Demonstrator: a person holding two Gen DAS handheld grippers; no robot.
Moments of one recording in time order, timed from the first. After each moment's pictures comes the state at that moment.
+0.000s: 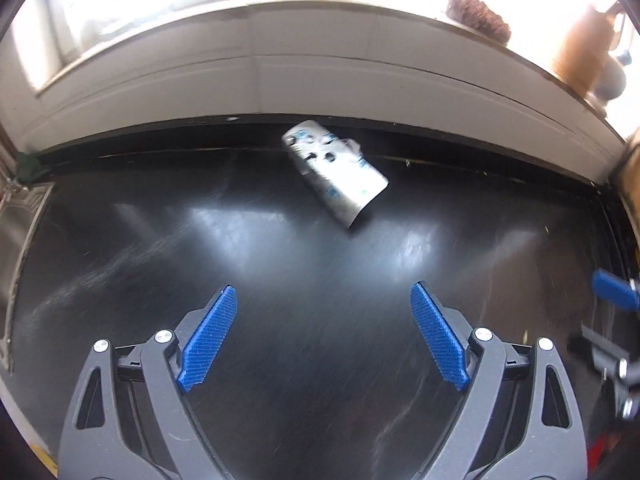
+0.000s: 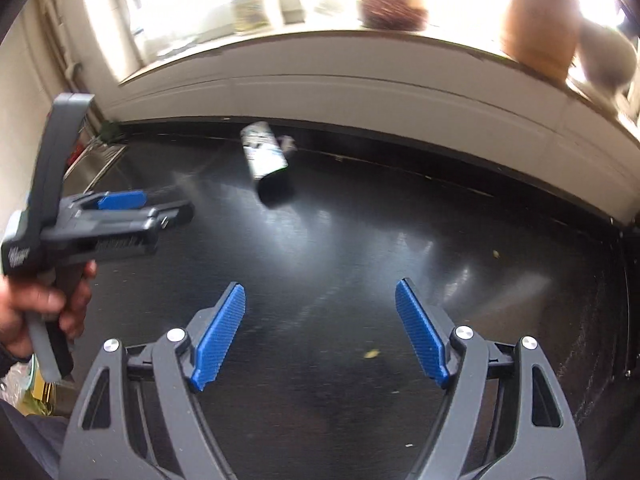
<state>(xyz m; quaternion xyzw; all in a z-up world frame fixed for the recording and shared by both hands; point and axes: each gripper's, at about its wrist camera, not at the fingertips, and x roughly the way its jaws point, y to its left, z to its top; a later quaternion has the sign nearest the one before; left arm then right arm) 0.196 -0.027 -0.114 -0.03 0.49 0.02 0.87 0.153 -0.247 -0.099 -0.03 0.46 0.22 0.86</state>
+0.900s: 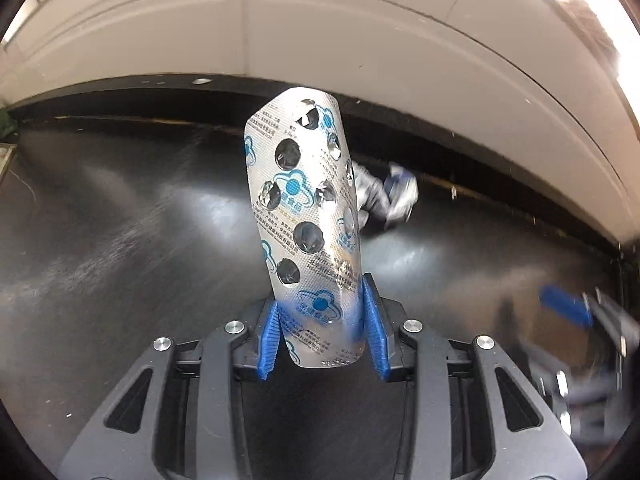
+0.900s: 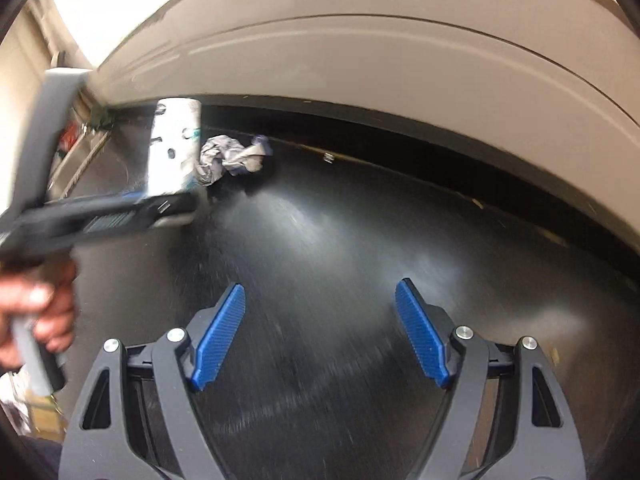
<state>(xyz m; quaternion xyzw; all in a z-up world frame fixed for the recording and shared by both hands) 0.257 -0.009 -0.160 -0.10 0.54 0.04 0.83 0.281 -0.194 -0.172 -0.05 0.51 0.29 0.81</state>
